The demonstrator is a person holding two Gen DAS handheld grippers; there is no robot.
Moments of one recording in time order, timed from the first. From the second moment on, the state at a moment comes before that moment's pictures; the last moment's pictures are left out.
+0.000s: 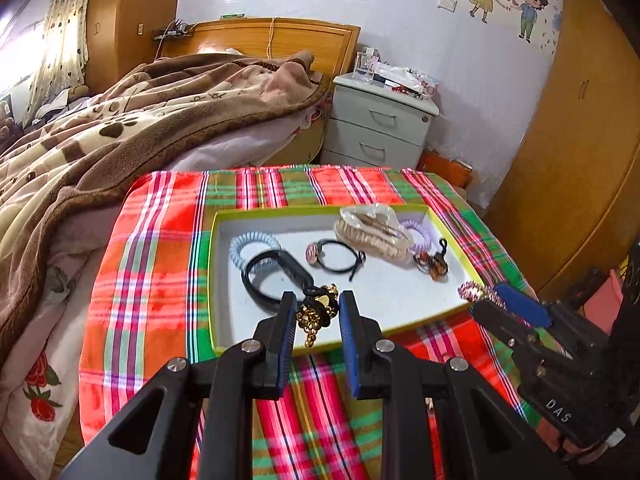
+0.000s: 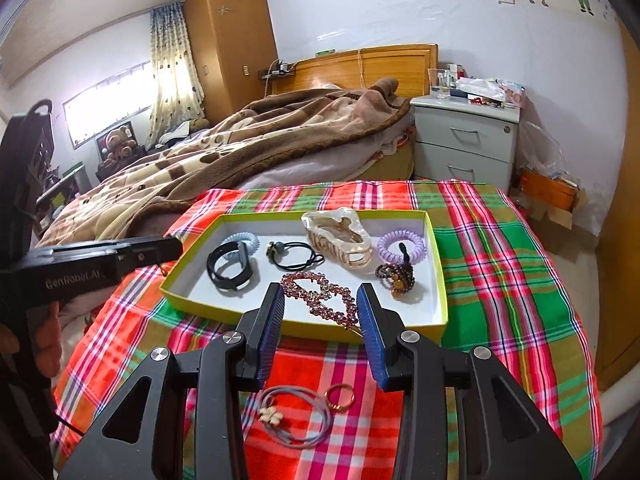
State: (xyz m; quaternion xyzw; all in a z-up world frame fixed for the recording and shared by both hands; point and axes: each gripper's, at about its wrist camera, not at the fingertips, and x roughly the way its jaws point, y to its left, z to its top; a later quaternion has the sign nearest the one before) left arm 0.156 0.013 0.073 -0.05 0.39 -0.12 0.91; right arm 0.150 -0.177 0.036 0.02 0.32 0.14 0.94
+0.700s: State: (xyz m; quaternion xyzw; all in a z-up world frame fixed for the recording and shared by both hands) left arm 0.244 0.014 0.053 -0.07 0.42 -0.11 0.90; right arm 0.208 -0.170 0.006 0.01 0.37 0.13 0.92
